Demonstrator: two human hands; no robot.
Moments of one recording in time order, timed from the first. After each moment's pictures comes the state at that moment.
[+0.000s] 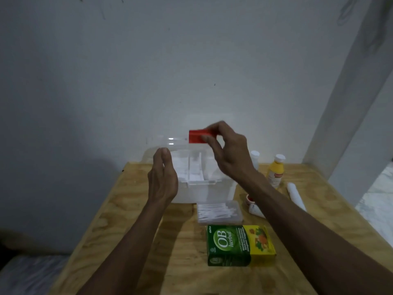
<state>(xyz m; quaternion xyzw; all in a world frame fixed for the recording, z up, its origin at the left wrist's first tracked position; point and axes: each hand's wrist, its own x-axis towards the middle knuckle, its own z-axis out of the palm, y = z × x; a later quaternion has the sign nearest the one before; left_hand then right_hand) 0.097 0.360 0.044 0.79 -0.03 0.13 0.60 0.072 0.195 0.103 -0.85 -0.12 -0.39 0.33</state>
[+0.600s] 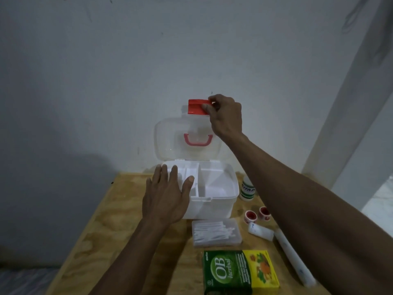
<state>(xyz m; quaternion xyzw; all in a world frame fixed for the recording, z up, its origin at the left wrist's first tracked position) 0.116 0.352 0.033 0.97 -0.14 0.10 0.19 0.194 0.169 0.164 -0.85 0.05 -0.39 0.34</state>
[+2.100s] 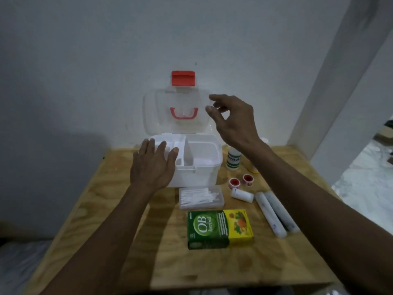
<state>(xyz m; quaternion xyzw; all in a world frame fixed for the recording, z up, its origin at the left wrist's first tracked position) 0.114 0.353 0.036 0.97 -0.15 0.11 0.16 0.080 0.140 0.123 -0.88 -0.01 -0.36 0.32</state>
